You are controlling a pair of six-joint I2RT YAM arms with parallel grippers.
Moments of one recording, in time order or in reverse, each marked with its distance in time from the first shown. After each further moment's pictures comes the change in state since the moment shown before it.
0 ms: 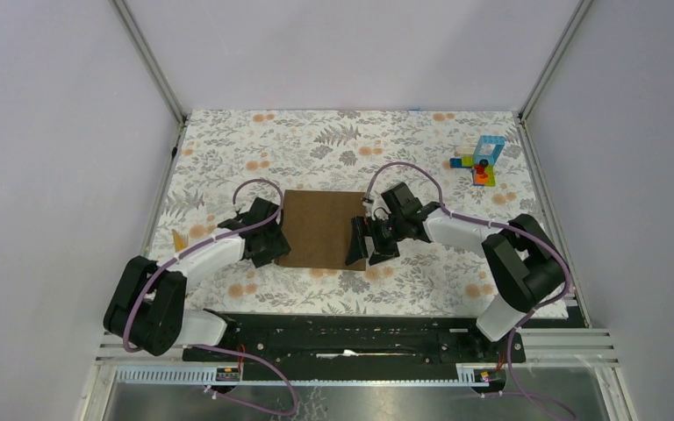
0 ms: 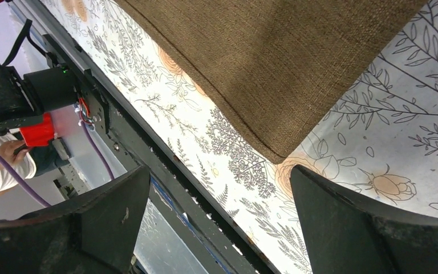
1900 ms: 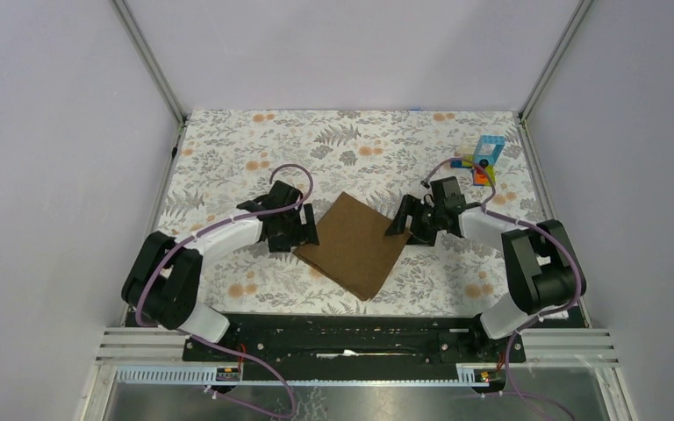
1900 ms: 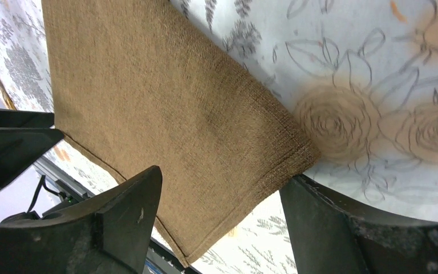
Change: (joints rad) left arm -0.104 0.143 0.204 0.016 0.187 0.206; right arm -0.335 -0.078 -0.150 0.101 0.188 0.109
